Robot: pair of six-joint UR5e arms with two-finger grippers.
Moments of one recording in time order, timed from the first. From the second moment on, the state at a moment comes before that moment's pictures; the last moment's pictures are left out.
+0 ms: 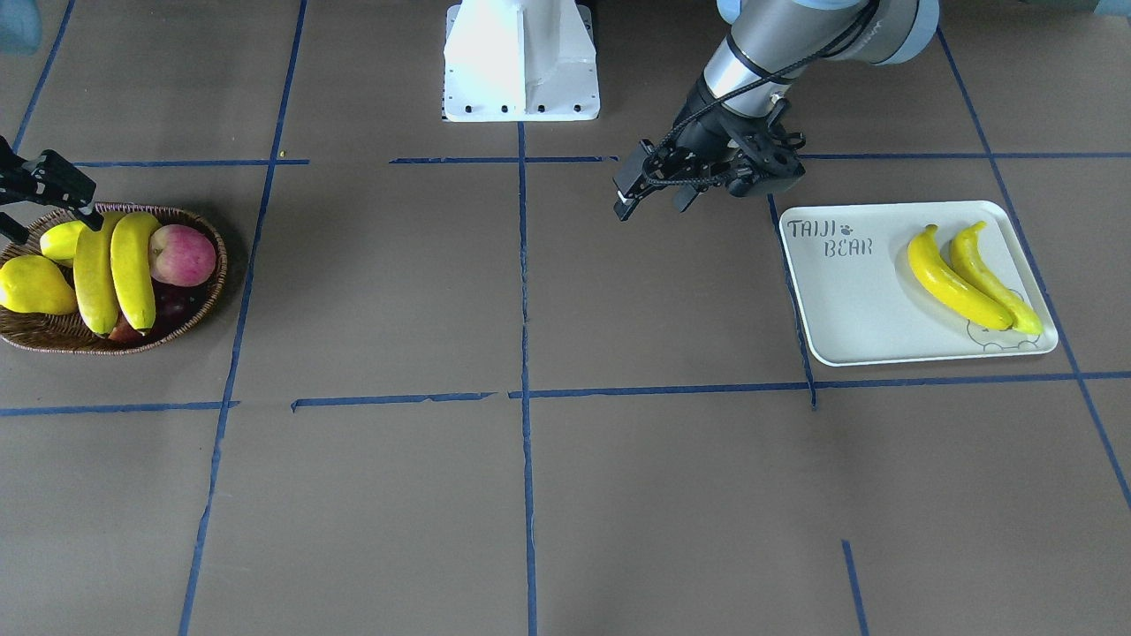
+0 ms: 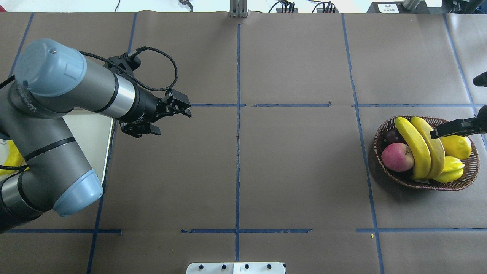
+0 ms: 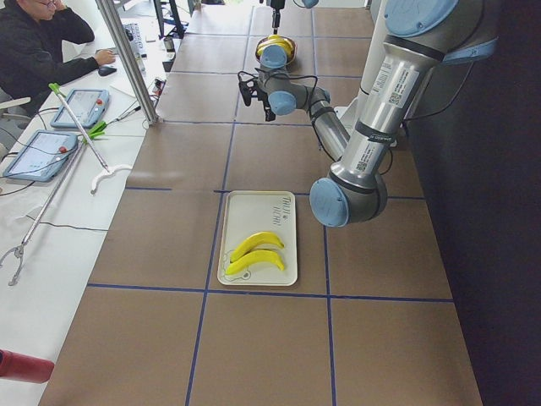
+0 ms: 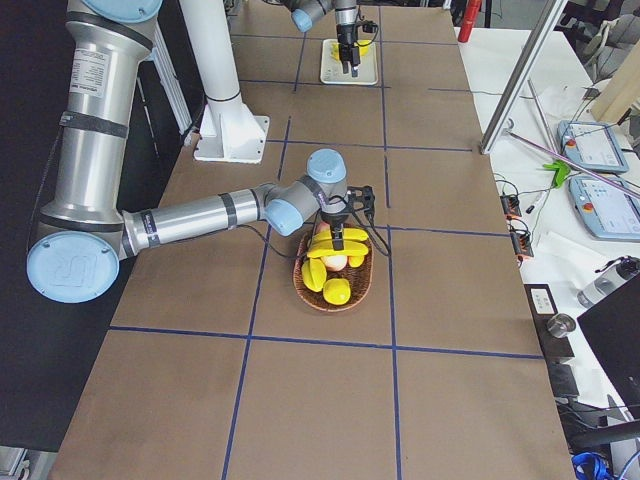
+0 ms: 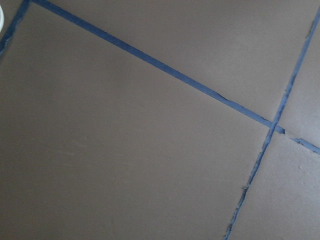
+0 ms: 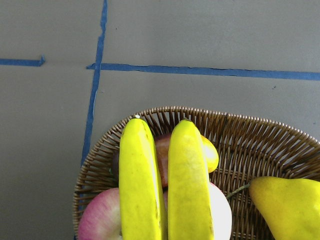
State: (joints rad) left arm -0.69 -2.01 -1.94 -1.93 -2.04 -1.68; right arm 1.07 -1.77 1.94 -1.03 2.24 0.77
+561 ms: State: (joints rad) left arm -0.69 -2.00 -1.91 -2.03 -2.04 -1.71; right arm 1.05 -1.82 1.89 -0.92 2.27 0.86
